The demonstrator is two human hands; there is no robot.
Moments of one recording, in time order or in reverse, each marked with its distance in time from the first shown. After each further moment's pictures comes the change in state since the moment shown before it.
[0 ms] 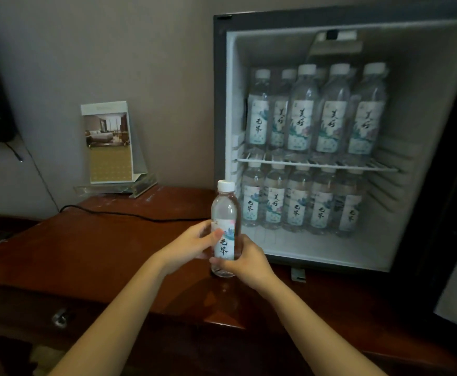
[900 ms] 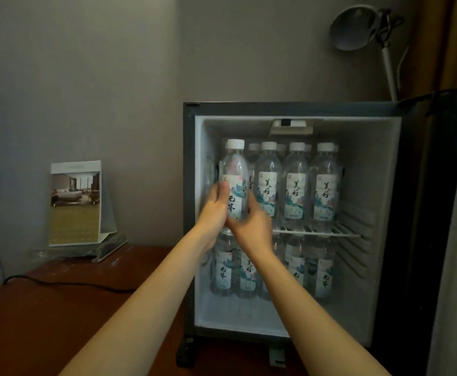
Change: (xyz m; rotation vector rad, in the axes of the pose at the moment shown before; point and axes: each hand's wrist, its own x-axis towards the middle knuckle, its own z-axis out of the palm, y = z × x) left_hand 0.130 0.149 0.037 -0.229 0.350 0.304; right_hand 0.089 -0.111 -0.103 -0.141 0.550 -0.336
